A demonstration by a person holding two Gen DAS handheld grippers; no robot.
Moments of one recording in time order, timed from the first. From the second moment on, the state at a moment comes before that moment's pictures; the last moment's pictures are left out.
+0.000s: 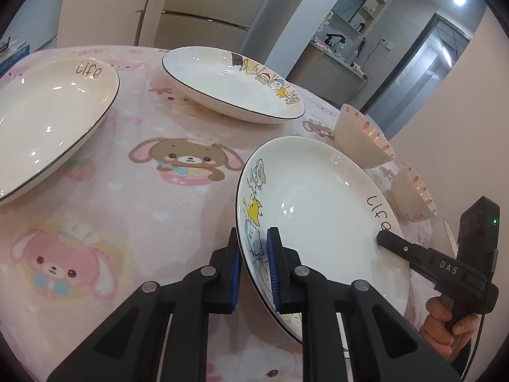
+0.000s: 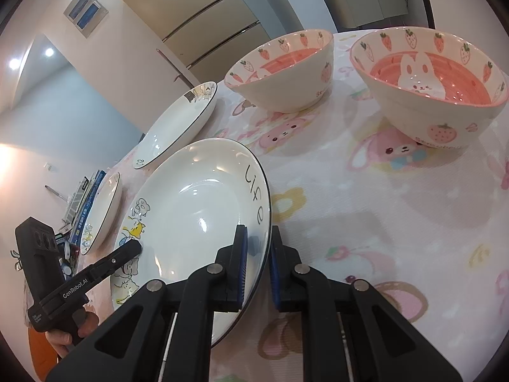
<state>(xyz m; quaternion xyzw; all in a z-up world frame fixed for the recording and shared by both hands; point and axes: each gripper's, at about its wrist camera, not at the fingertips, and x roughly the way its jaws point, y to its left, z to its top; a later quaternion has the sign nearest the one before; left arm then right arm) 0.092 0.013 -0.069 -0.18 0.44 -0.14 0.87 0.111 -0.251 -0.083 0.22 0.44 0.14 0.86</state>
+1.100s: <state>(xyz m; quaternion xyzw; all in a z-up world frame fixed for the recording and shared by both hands) 0.035 0.104 0.033 -0.19 0.37 -0.06 0.91 0.110 -0.150 0.015 0.17 0.41 0.21 0.87</state>
